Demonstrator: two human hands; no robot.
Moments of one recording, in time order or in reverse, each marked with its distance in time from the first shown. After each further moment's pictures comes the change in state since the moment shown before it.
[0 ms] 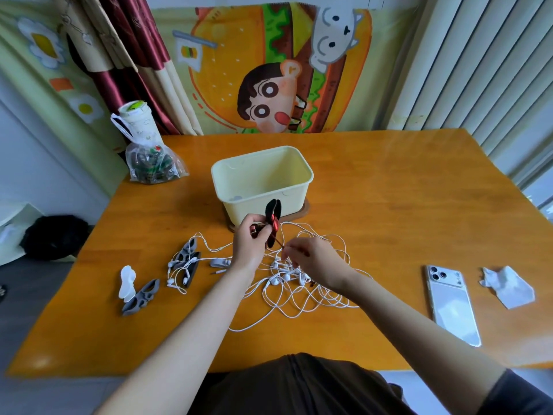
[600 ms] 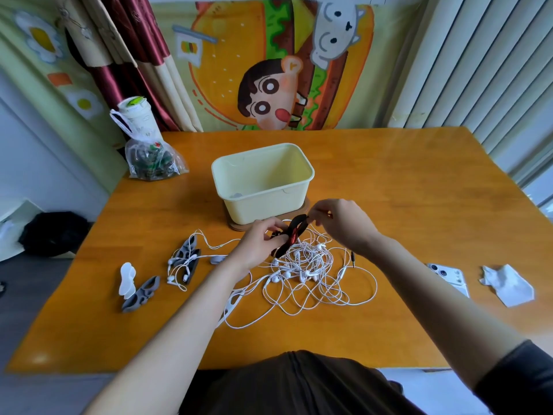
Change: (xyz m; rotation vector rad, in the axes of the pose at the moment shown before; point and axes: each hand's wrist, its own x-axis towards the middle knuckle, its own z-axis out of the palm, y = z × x) left_hand 0.005 0.005 -0.010 0.244 -0.433 0.058; right_hand 0.026 0.005 -0.055 -0.279 0.145 0.015
